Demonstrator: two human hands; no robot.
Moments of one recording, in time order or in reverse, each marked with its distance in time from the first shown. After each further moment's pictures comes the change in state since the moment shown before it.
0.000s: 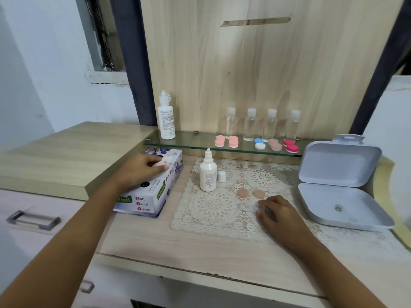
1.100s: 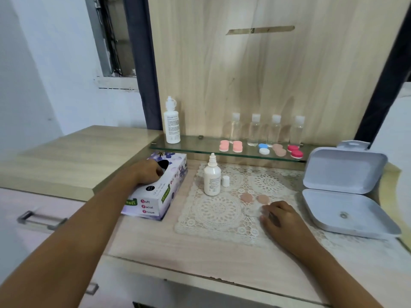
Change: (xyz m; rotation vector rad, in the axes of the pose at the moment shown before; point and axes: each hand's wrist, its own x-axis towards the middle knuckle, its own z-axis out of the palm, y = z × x) left_hand 0.027 0.001 -0.003 0.496 -0.312 -0.097; right_hand 0.001 0.003 0.002 -0.028 0.008 -0.019
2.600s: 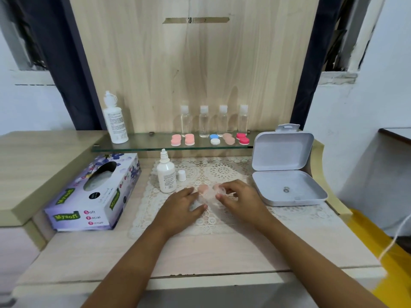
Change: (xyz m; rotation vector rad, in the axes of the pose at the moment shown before) left_hand -0.033 0.155 0.108 -0.342 0.170 0.434; right_hand 0.007 -0.016 -0.022 0.200 0.051 0.080
